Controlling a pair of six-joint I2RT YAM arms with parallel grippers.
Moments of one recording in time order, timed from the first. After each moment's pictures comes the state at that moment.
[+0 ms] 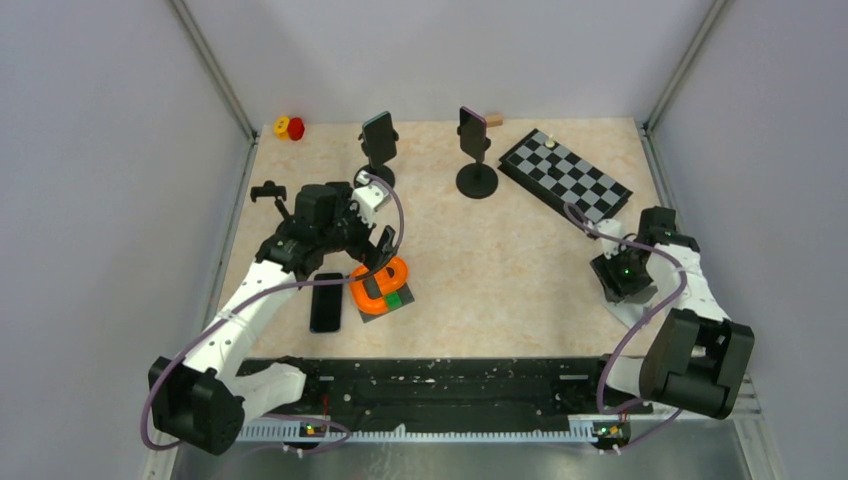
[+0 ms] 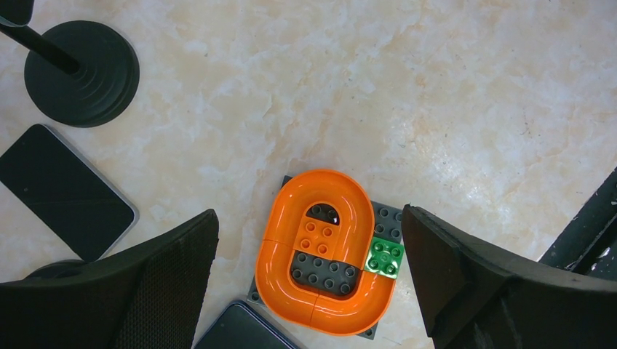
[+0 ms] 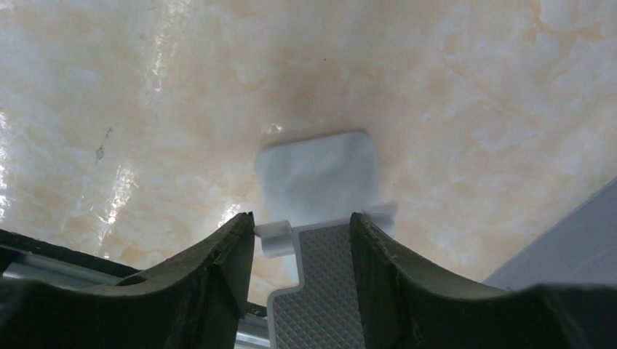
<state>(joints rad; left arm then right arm) -0.34 1.10 0.92 -0.44 0.40 0.29 -0.29 1.26 0.80 -0.84 -0.15 -0.80</state>
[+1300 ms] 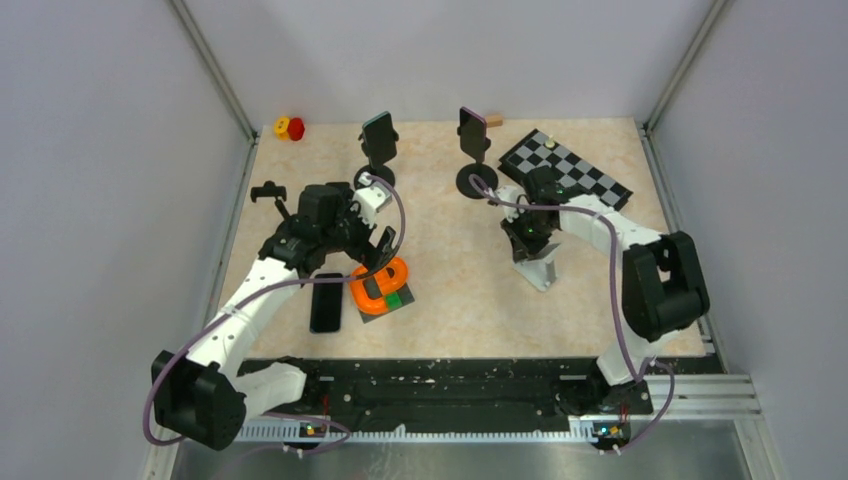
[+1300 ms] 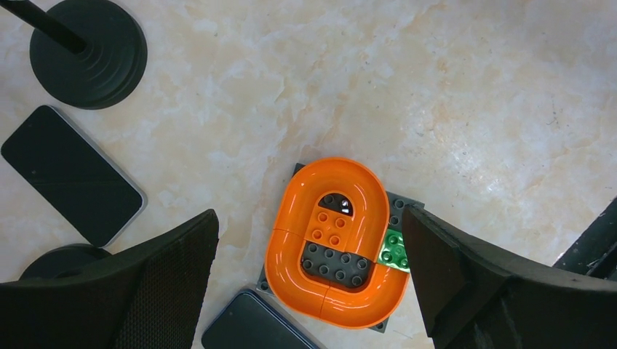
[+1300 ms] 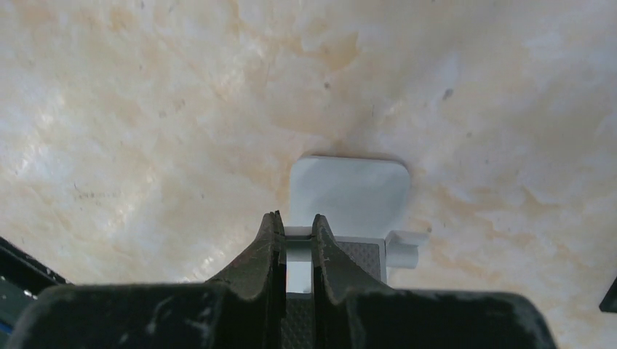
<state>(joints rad) -0.34 1.13 0.92 -0.45 0.36 0.30 0.34 1.63 1.12 -0.72 -0.25 -0.40</state>
